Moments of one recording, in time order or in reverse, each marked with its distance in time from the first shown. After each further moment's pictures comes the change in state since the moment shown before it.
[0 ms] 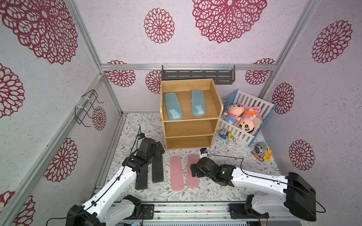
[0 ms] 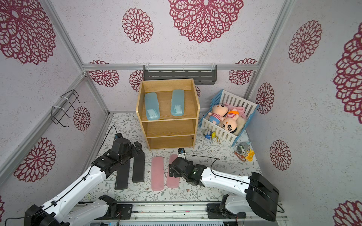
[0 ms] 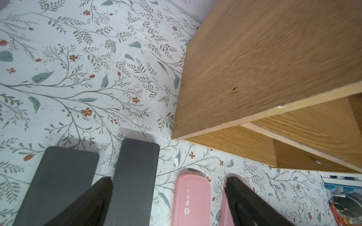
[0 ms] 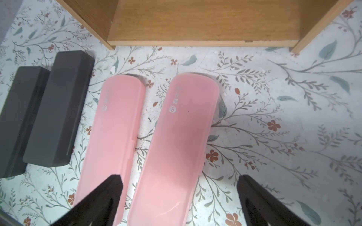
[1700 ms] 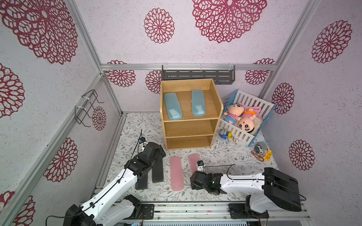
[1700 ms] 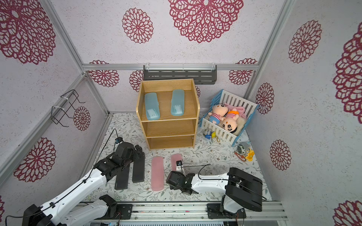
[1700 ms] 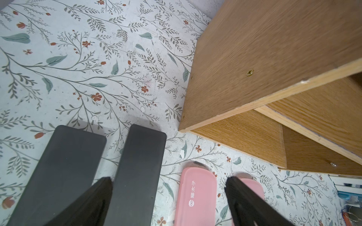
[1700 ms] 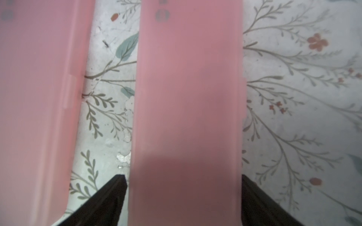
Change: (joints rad) left arm -0.095 -0.022 -0.022 -0.047 -0.110 -0.100; right arm 0.164 0.179 -0.082 0.013 0.067 0.181
